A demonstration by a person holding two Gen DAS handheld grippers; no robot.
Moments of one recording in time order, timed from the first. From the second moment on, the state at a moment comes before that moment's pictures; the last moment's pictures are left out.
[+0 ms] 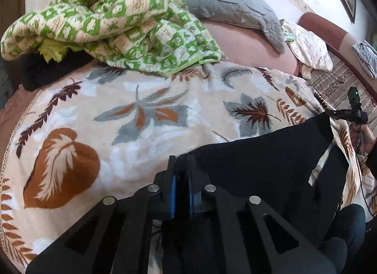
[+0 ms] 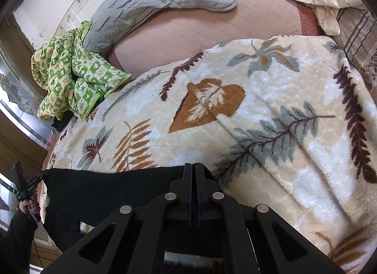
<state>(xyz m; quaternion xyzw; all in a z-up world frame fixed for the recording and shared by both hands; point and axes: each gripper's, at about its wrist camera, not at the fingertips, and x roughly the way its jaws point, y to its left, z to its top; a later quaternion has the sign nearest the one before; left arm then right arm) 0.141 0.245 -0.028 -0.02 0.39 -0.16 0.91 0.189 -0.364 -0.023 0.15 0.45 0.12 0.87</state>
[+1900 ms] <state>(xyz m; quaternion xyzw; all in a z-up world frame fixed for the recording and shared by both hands) -0.058 0.308 -0.111 -0.57 0.36 -0.09 0.74 -0.065 -0.382 -0.045 0.28 0.36 0.19 0.87</state>
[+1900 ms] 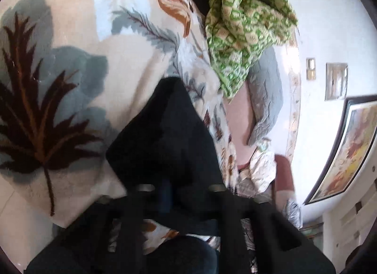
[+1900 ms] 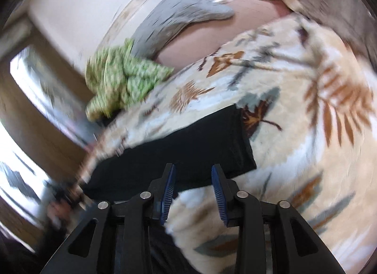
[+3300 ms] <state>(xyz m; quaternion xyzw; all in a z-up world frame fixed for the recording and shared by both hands) -0.053 0.304 -0.119 -0.56 0.37 -0.08 0.74 -0.024 -0.404 -0.114 0.57 0.38 0.12 0.72</state>
